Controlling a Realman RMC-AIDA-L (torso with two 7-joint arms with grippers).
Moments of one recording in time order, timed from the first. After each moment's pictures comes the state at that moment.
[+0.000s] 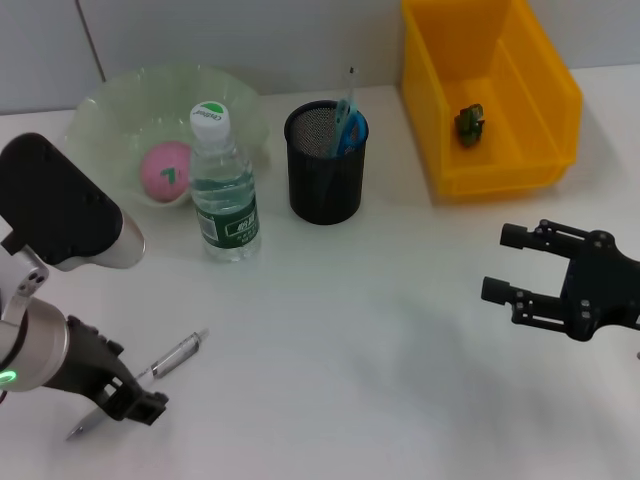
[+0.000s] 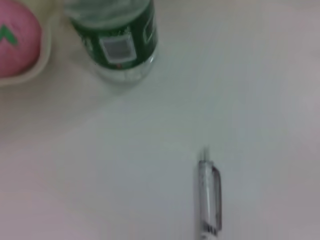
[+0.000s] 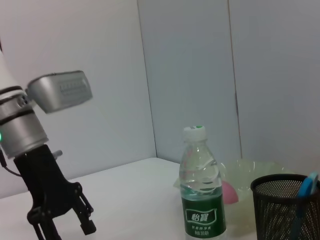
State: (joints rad) left arm -0.29 -2.07 1.72 1.68 2.72 1.54 -2.66; right arm 0.41 2.07 -0.18 -0.56 -2.21 -1.80 0.97
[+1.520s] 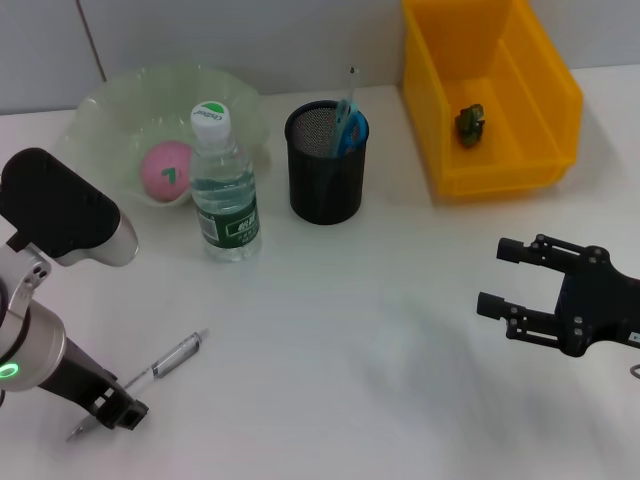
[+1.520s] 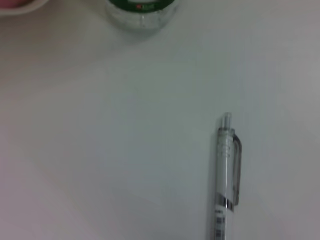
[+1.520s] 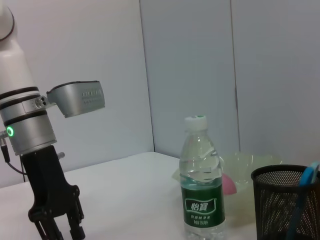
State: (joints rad) left arm -0.38 -2.07 1.67 1.50 2.71 1.56 -2.68; right arm 0.39 2.07 -0.19 -0.52 -2.20 -1.77 0.90
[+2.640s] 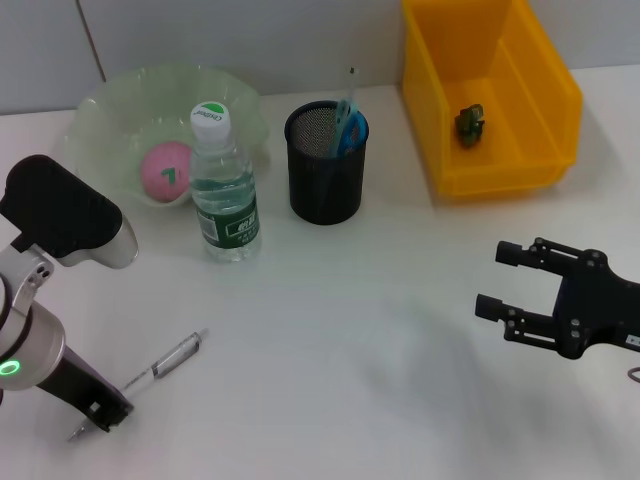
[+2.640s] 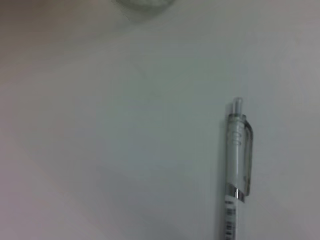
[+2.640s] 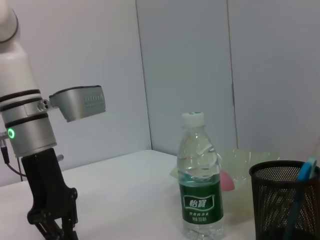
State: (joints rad) left arm -0.42 -2.07 1.65 1.42 2.71 1.56 -2.68; right arm 0.39 2.07 -0.19 -0.51 -2.20 -1.76 0.90
